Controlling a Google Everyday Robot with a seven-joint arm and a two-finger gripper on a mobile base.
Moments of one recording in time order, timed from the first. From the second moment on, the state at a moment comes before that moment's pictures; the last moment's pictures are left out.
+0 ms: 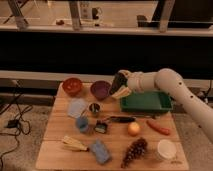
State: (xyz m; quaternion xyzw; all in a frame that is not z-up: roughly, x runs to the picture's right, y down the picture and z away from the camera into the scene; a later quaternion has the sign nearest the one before) arm 0.082 -0.039 0.706 -0.07 -0.37 0.22 0.90
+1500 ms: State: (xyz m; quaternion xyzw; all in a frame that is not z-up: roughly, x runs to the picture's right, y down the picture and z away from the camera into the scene) arm 0.181 -0.051 0.691 -0.01 -0.29 0.27 0.92
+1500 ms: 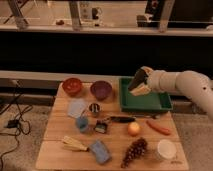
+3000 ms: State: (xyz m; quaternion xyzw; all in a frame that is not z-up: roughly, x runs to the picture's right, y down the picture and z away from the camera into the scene) arm 0.238 -0.029 0.684 -0.04 -0.18 0.29 0.94
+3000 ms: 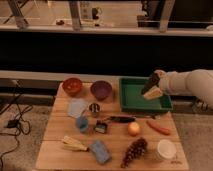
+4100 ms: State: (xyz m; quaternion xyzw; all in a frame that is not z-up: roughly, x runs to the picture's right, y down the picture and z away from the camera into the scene) arm 0.297 0.034 0.650 -0.06 -0.12 0.30 0.94
